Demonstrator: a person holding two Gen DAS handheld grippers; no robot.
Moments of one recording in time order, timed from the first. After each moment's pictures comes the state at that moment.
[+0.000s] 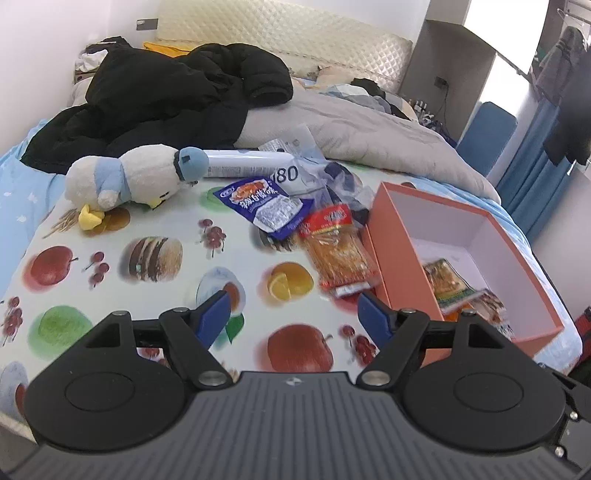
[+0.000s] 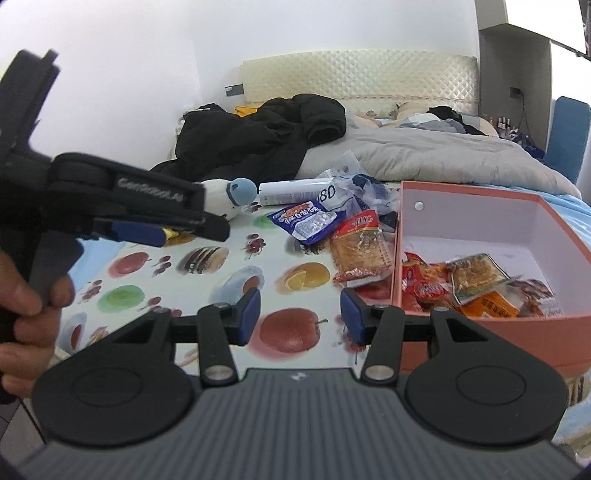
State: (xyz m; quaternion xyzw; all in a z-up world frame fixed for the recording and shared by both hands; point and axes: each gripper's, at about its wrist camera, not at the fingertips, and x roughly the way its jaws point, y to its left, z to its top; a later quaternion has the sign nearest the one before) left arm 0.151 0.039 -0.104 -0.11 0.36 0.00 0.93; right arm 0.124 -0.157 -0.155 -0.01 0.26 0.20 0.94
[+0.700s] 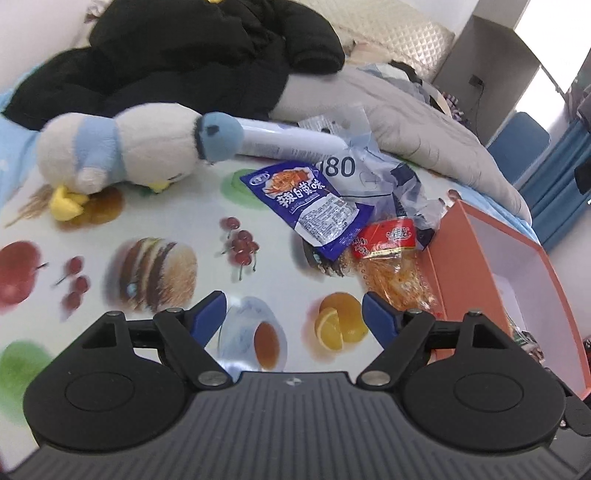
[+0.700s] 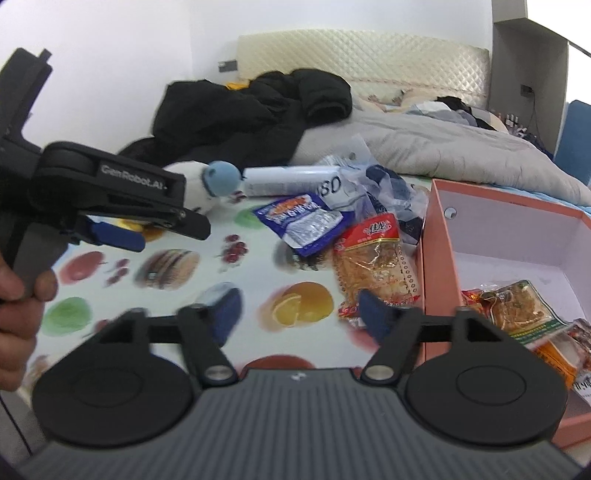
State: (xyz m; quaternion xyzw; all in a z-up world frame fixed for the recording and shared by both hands) left arm 0.289 0.117 -0.175 -0.18 0.41 0.00 0.90; right arm 0.236 -0.095 -0.197 -0.04 0.29 0.18 0.94
